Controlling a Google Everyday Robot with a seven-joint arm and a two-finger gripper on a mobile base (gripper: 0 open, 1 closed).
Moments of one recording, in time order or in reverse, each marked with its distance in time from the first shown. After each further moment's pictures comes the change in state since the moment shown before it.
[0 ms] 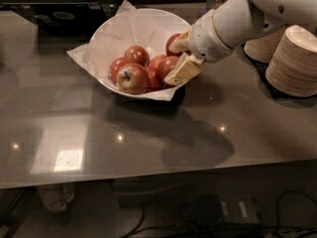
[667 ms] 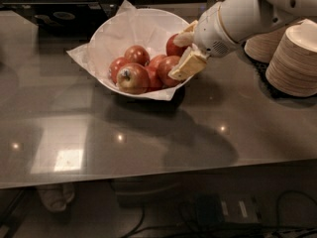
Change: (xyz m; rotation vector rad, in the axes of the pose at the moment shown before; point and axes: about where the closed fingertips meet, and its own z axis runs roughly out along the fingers) arm -0.003 -0.006 -0.016 0.037 0.003 -0.010
